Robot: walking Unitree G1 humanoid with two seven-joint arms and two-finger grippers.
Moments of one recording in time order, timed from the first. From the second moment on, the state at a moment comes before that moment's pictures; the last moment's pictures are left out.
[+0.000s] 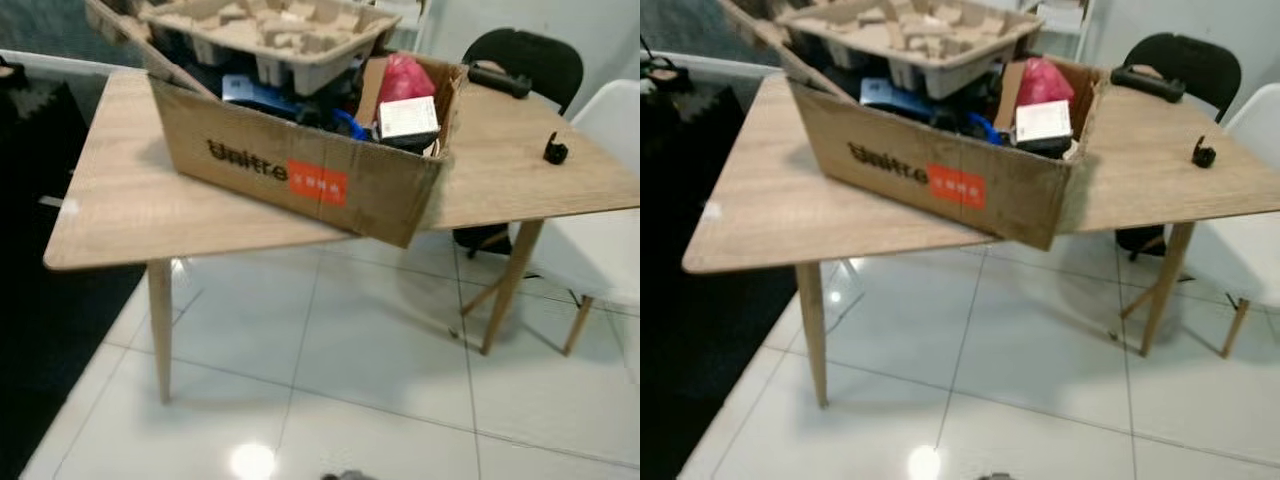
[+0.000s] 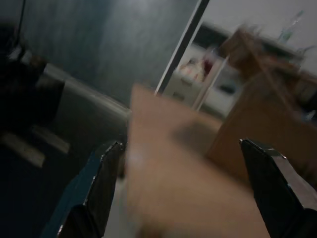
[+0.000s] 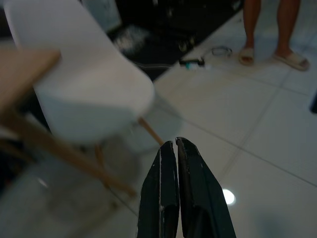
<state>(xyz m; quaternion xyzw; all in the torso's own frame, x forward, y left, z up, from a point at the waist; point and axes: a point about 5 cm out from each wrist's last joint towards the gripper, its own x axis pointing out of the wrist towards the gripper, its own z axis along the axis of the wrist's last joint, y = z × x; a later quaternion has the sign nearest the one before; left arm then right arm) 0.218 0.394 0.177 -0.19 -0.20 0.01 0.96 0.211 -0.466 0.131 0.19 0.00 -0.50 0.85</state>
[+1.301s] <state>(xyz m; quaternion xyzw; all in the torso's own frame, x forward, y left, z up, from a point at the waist) 0.173 0.185 -0.084 -0.16 0.41 -0.02 0.90 0.180 -0.146 -0.089 -0.03 0.54 0.12 0.83</state>
